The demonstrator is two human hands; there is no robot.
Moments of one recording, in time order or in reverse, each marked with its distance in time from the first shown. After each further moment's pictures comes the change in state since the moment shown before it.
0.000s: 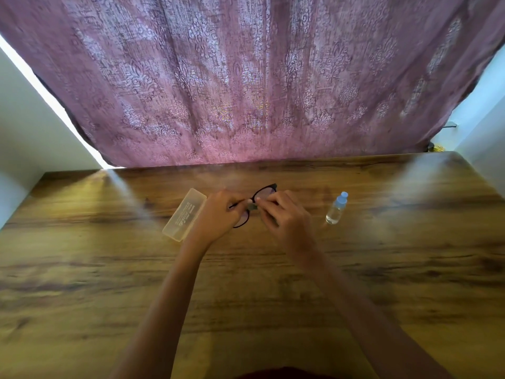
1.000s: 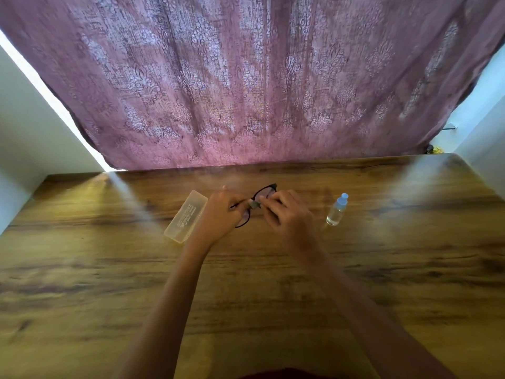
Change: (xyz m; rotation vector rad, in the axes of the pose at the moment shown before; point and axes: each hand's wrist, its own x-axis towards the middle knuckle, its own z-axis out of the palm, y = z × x) left_hand 0.001 0.004 -0.001 0.082 0.041 -0.008; right_hand 0.003 -0.001 -0.003 -0.013 0.000 0.049
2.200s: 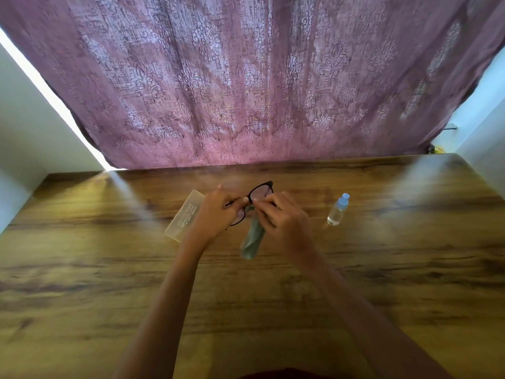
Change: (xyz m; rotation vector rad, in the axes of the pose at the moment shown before) left_hand -0.004 0.003 -0.010 -0.041 0.048 -0.045; right_hand -0.002 -0.004 0.010 0.011 0.005 -0.038
